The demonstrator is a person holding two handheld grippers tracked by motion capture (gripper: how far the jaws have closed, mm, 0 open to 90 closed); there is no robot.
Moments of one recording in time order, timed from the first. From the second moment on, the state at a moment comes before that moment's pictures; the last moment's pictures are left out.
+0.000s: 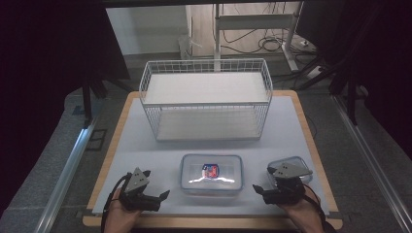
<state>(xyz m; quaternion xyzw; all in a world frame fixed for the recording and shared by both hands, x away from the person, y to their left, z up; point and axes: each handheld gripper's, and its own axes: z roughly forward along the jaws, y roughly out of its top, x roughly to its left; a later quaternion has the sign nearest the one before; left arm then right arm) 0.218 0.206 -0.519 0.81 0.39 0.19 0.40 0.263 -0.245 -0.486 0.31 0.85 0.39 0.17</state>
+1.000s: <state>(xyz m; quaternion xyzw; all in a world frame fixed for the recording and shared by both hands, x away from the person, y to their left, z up) 0.225 0.202 -0.515 0.80 0.38 0.18 0.42 0.267 -0.245 -0.485 0.31 0.84 0.41 0.15</state>
